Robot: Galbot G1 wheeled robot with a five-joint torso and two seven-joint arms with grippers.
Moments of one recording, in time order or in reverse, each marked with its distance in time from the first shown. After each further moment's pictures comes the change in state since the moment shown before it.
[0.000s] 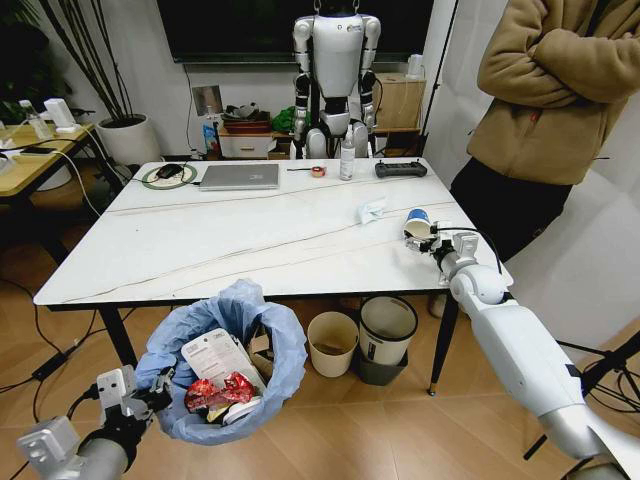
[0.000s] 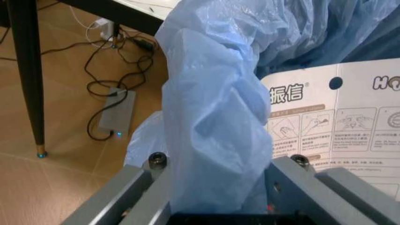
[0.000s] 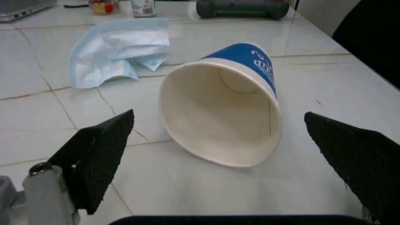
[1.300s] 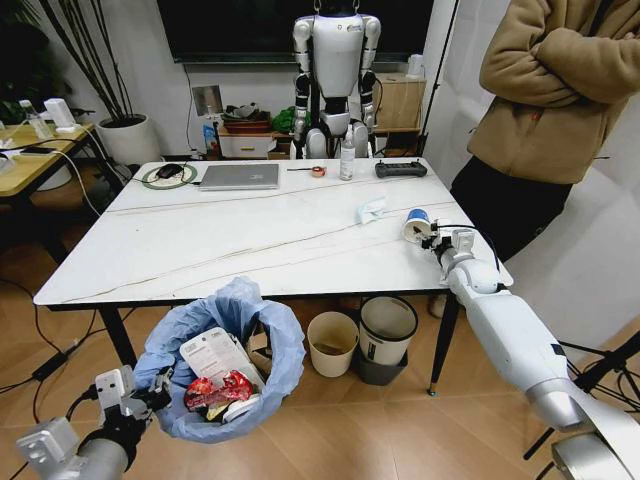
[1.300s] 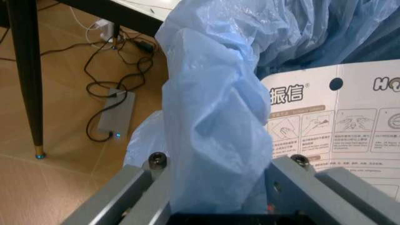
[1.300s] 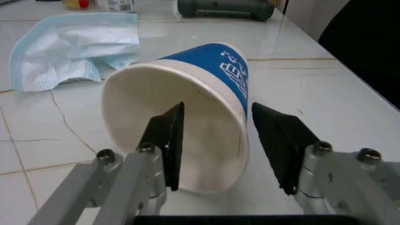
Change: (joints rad) left arm -0.010 -0.004 0.001 0.011 0.002 -0.006 0.006; right arm 0.090 0.022 -0.025 -0.166 -0.042 0.075 -0.026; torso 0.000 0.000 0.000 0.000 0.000
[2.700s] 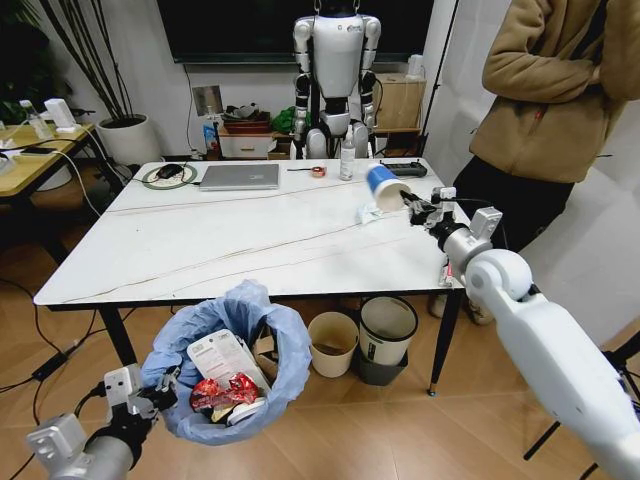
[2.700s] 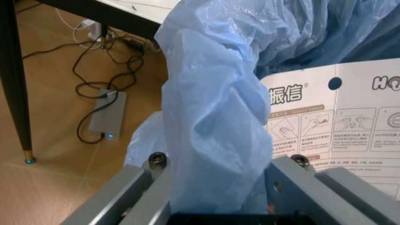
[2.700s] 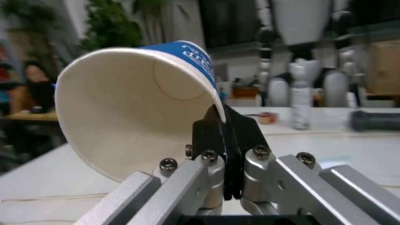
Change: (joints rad) left arm -0.009 0.044 0.023 0.003 -0.010 0.004 0.001; right arm -0.290 -0.218 0.028 0.879 0.435 -0.051 -0.041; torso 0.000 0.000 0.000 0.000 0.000
